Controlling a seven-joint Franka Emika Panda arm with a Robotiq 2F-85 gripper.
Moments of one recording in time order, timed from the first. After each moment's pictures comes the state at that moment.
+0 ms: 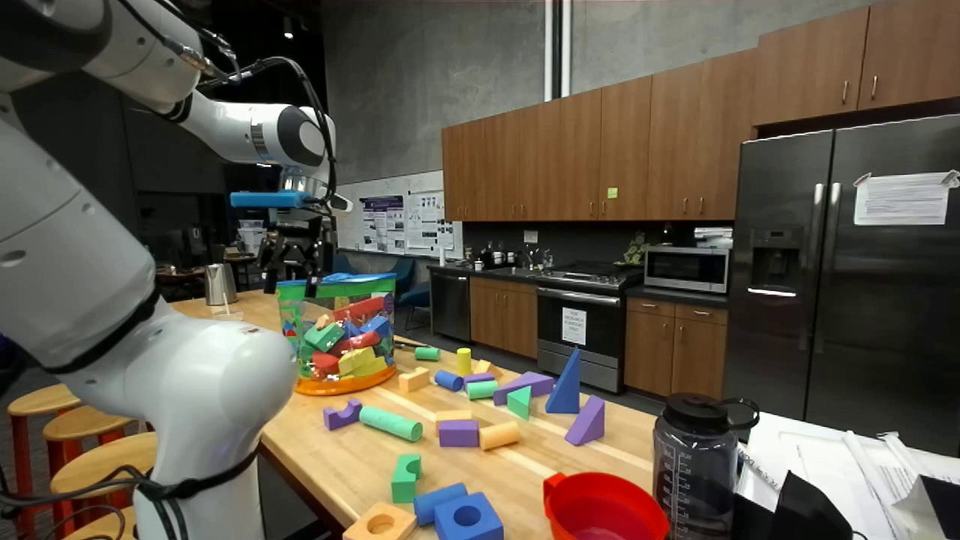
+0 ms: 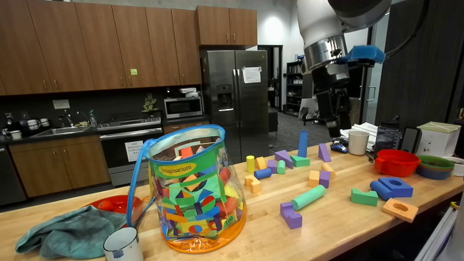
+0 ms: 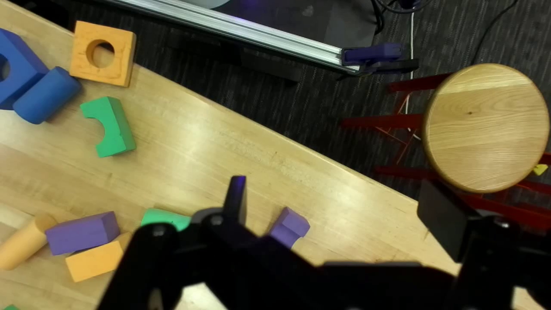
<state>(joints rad) 0.22 -0.63 0.22 -2.40 0.23 1.53 0.14</state>
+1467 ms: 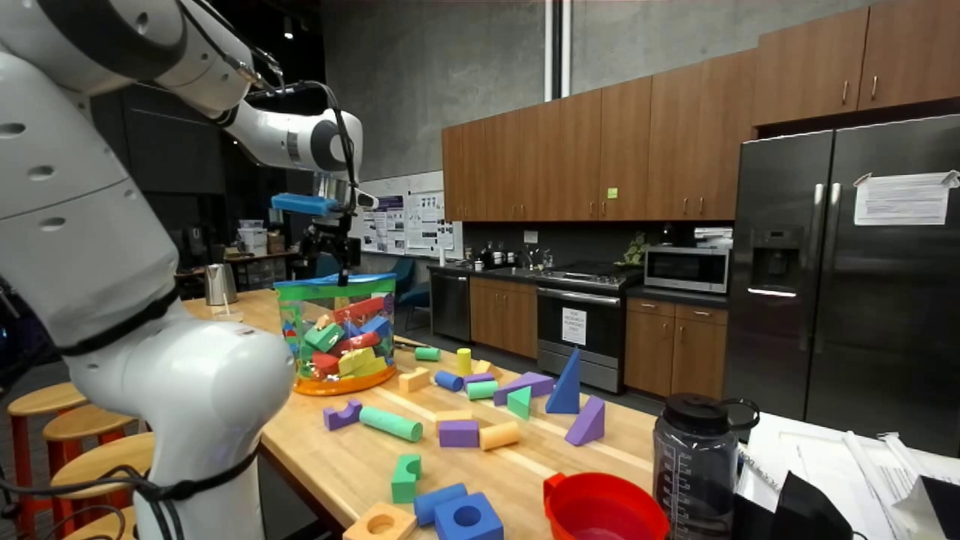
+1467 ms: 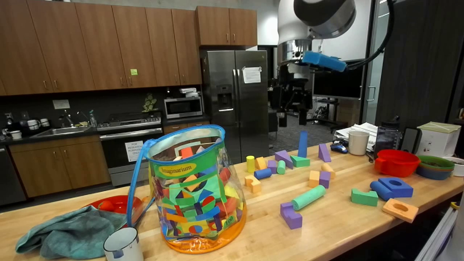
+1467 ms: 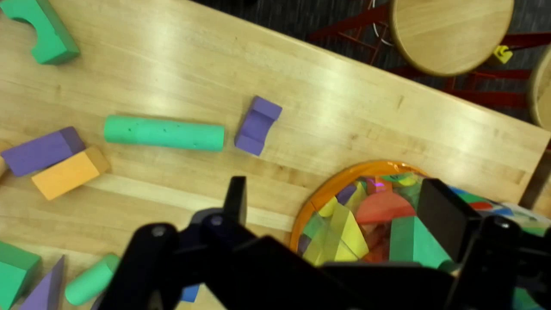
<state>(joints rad) 0.17 -0.43 0.23 -2.26 0.27 1.79 0.22</state>
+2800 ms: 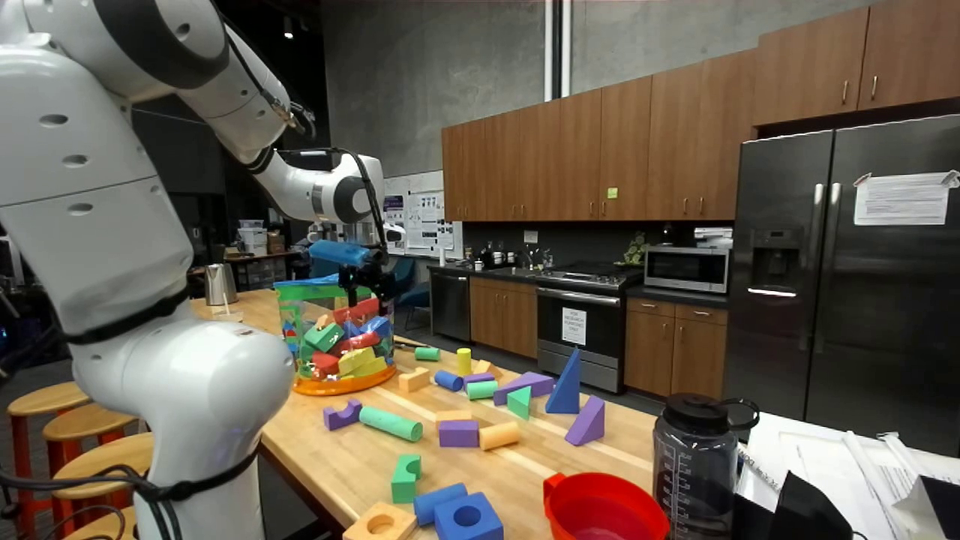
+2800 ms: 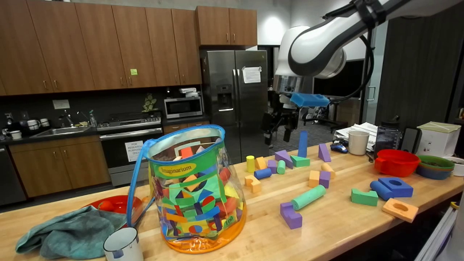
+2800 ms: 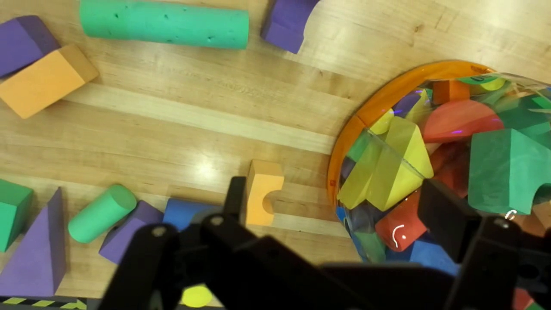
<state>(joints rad) 0.15 -0.32 0.20 -2.41 0.22 2.26 0.17</state>
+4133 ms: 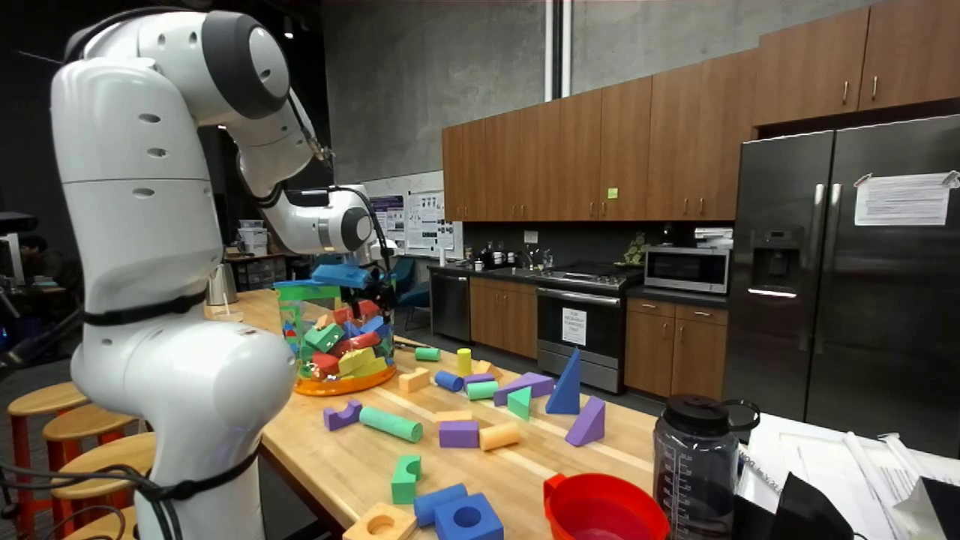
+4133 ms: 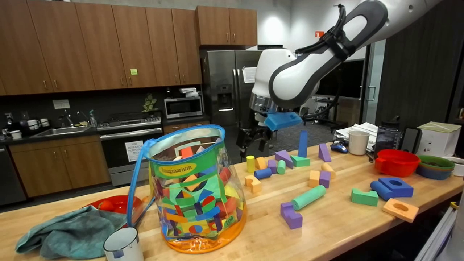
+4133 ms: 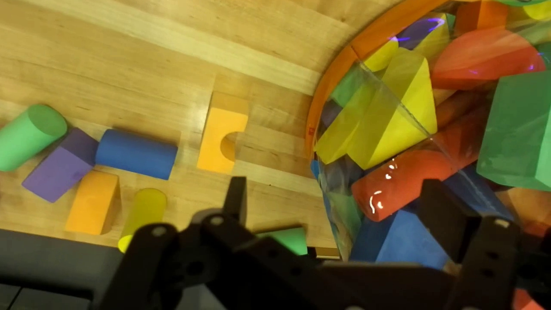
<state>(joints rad) 0.17 -0.08 0.27 -2.33 0.02 2.54 0.31</state>
